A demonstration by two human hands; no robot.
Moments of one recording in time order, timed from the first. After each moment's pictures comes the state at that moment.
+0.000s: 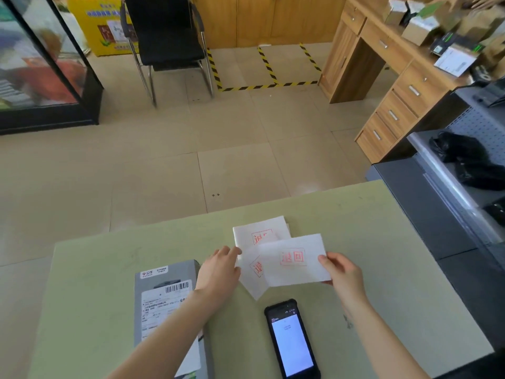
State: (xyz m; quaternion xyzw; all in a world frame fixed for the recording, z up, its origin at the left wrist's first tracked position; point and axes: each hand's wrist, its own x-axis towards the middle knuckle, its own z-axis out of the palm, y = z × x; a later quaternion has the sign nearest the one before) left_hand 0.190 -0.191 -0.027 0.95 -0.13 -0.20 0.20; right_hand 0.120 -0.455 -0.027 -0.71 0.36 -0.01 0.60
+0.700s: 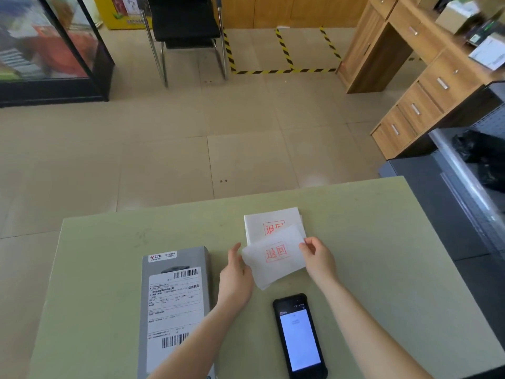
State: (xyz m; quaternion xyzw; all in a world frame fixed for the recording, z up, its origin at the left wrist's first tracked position) left_hand 0.148 -0.205 -0.051 0.79 0.16 -0.24 0.53; right_hand 0.168 -0.402 -0.065 -0.85 0.29 0.08 0.44
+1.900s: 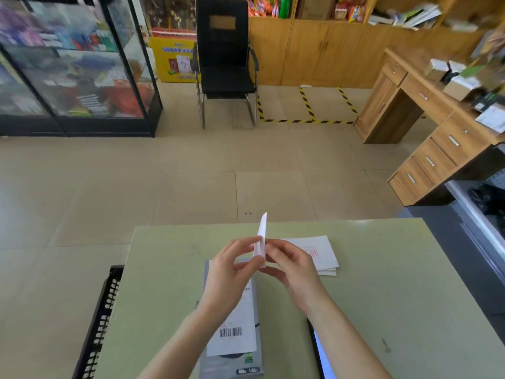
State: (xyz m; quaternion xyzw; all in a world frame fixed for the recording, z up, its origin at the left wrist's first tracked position) left_hand 0.129 -0.089 0.098 0.76 -0.01 -0.03 0.65; right_hand 0.142 -0.238 0.093 -0.62 0.11 0.13 0.77
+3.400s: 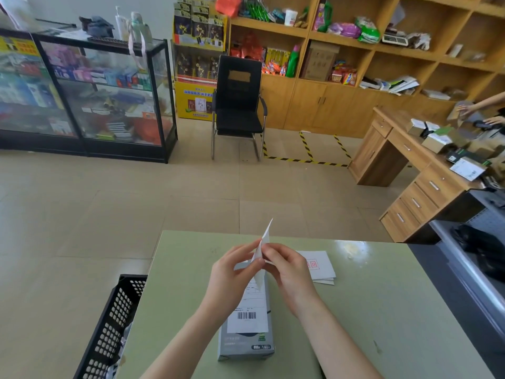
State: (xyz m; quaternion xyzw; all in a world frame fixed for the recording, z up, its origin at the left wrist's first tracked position) left_hand 0.051 -0.034 0.144 0.74 -0.03 0.01 0.67; right_hand 0.068 -0.169 0.161 -0.62 0.04 0.09 0.78
